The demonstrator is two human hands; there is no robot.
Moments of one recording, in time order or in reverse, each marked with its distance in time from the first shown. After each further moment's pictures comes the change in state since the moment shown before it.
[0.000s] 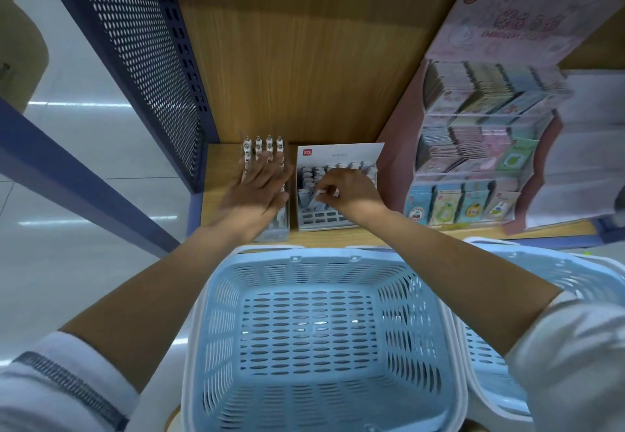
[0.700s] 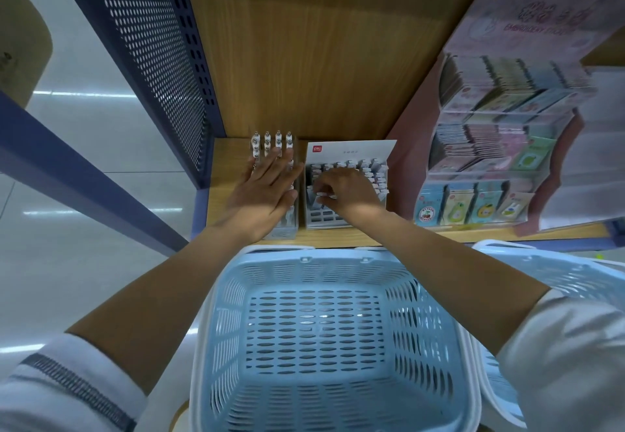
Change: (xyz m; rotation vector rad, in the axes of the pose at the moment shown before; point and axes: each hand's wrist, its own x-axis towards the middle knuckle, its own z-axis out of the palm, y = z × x) left_hand 0.002 -0.006 0.007 -0.101 0.064 0.036; right_hand 0.012 -0.005 0.022 -0.098 0.045 -0.063
